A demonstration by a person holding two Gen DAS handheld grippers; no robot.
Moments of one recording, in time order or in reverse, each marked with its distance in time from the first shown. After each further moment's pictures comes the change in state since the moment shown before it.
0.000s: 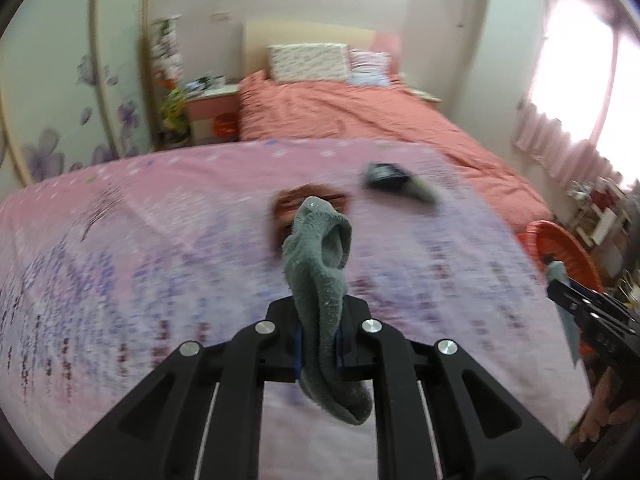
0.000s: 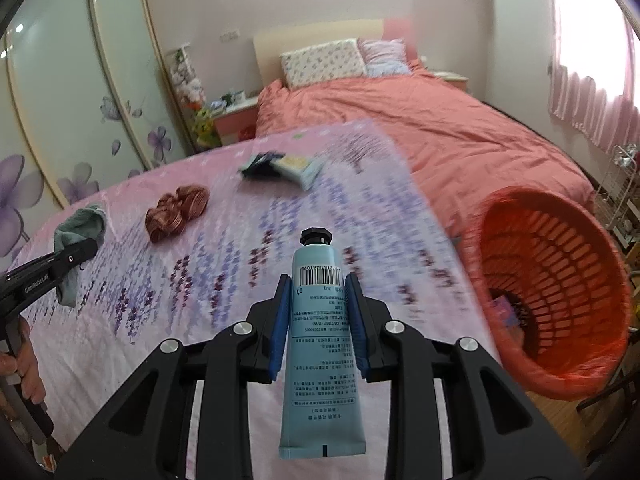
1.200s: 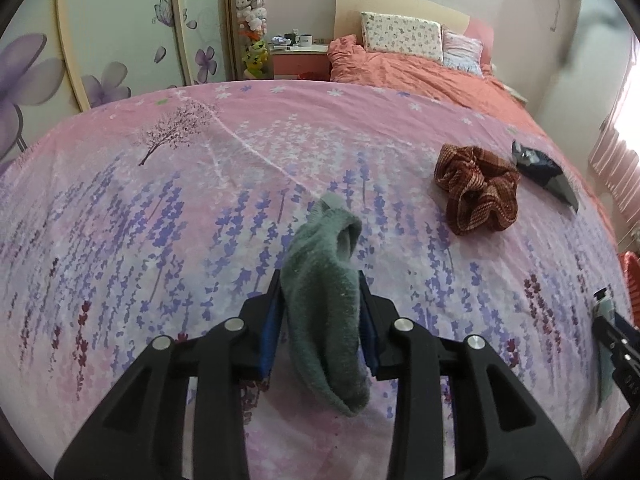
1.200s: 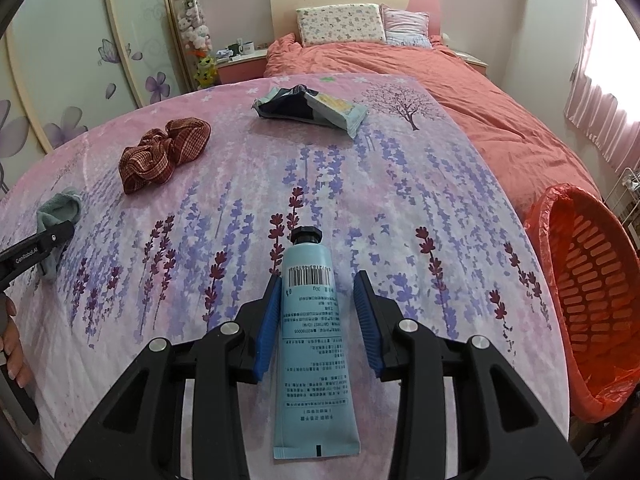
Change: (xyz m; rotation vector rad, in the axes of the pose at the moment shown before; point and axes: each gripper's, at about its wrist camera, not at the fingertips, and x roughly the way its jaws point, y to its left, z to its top) left arm 0.063 0.111 -0.030 -0.196 0.128 0.264; right arm 0.090 0.059 -0.011 -0.126 0.172 -0.033
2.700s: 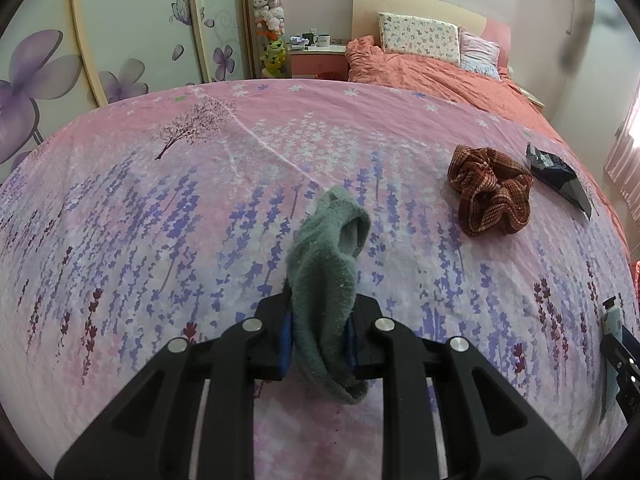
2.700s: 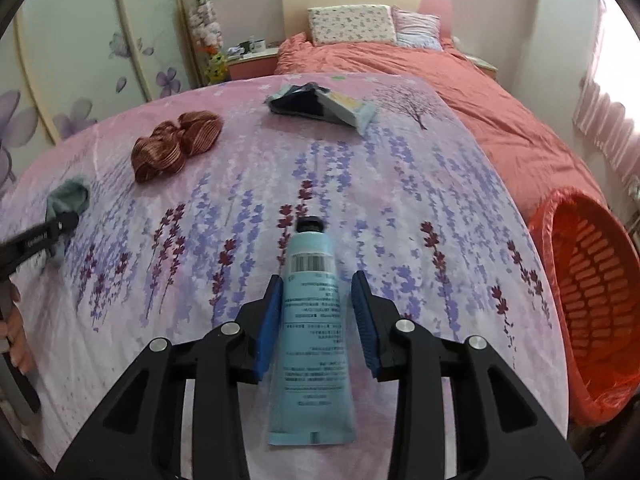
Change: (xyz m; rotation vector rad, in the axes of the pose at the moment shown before) left arm -0.001 -0.006 0.000 -0.039 -0.001 0.056; right arm -0.005 0.000 -0.004 -0.012 0.002 0.030
